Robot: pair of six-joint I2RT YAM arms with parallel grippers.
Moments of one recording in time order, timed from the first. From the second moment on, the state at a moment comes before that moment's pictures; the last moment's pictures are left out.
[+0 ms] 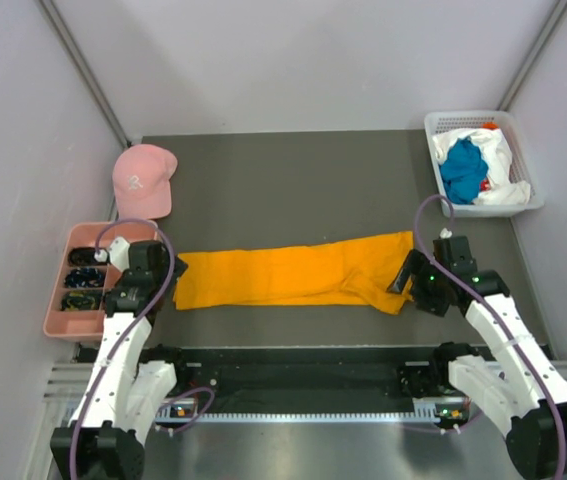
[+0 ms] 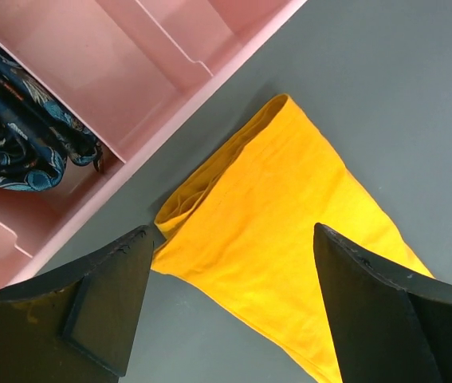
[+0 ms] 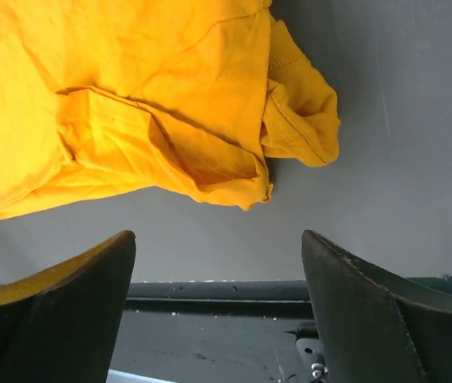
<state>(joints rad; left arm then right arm) 0.00 0.75 0.59 -0.66 -0.31 -0.85 0.18 0.83 0.61 -0.83 -0.12 0.67</state>
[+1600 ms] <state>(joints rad) 0.00 1.37 0.73 -0.26 -0.36 -0.73 0.24 1.17 0.55 -0.41 -0.10 0.64</state>
